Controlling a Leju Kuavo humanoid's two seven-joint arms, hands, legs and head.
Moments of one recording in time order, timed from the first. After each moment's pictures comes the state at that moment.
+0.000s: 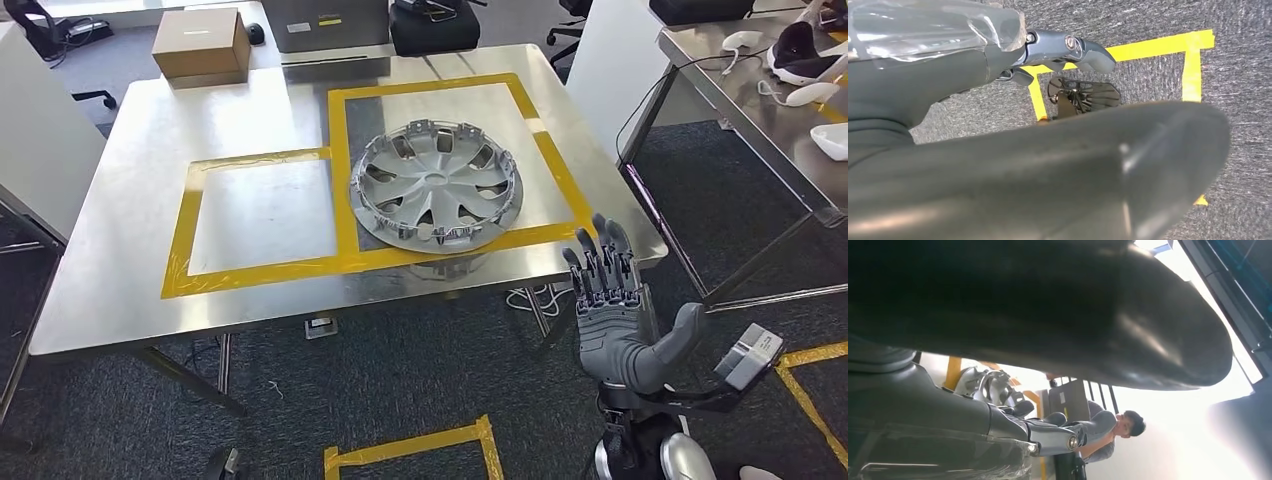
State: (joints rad) left arm -0.06 0.06 -0.54 -0.31 0.69 0.09 -0.11; right arm 0.09 -0.11 0.27 -1.83 -0.50 0.26 -0.17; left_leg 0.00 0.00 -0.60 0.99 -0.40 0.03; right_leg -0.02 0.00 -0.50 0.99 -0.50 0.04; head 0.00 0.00
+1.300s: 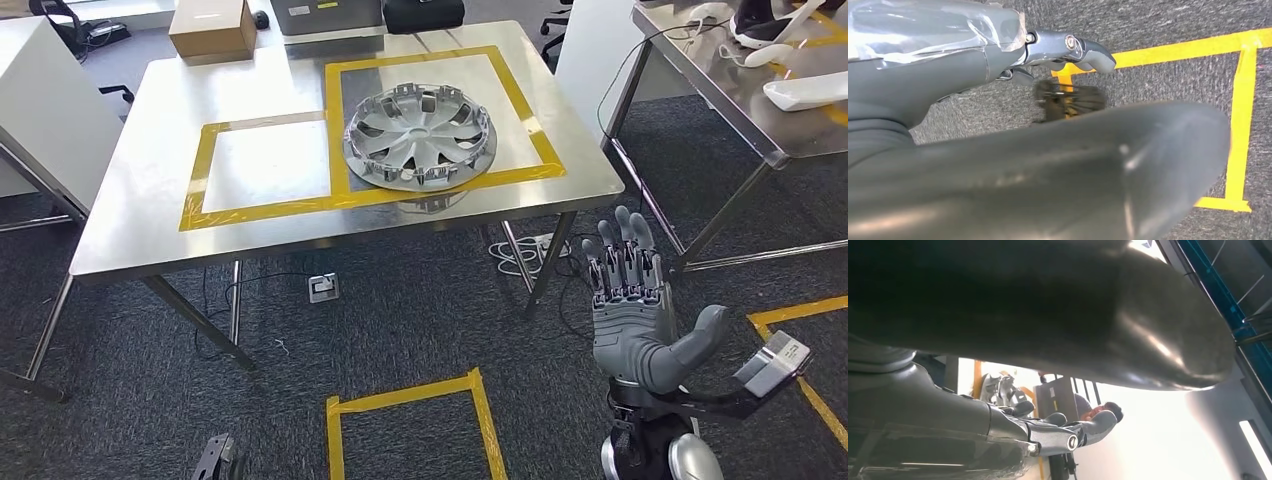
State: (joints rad) left arm -0.10 0.08 -0.54 -0.30 0.70 0.09 -0.11; right arm 0.09 -0.06 0.22 -1.84 -0.47 0.26 -0.19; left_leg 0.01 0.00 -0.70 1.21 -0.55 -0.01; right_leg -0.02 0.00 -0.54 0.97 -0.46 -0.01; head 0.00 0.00
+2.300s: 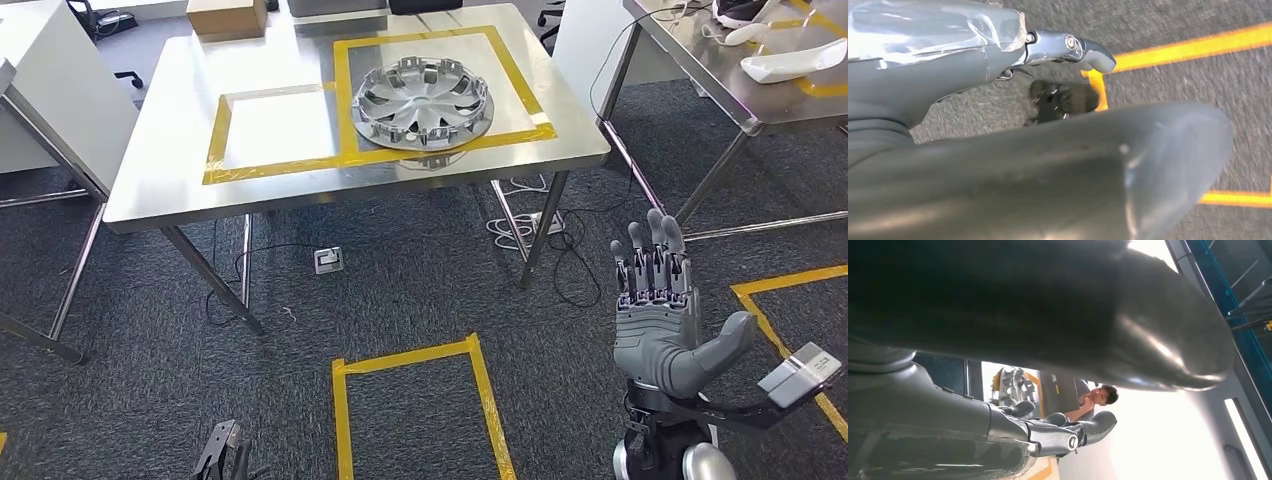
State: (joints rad) left arm -0.13 0.08 -0.54 -0.30 0.67 0.08 -0.09; right arm 0.12 -0.05 0.16 -1.88 -0.44 0.22 -0.19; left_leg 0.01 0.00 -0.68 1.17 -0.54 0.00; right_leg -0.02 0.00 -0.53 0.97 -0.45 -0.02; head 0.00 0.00
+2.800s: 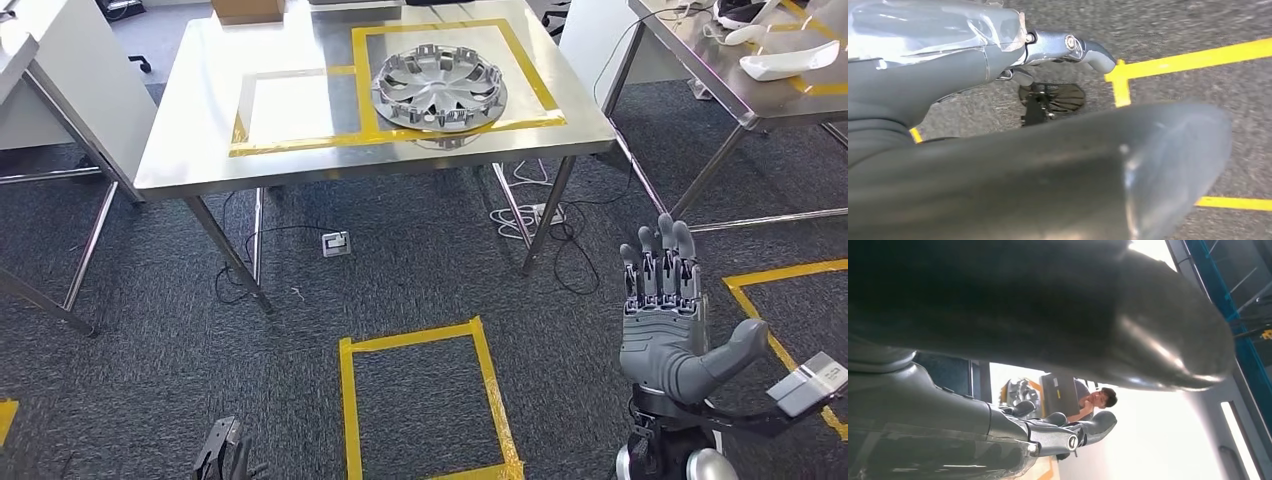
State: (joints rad) left arm -0.14 0.08 -0.54 -0.30 0.67 0.07 -0.08; right arm 0.13 -0.05 0.14 -1.88 -0.44 0.22 -0.21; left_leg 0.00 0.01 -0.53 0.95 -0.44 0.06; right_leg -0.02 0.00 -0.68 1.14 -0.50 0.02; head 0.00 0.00
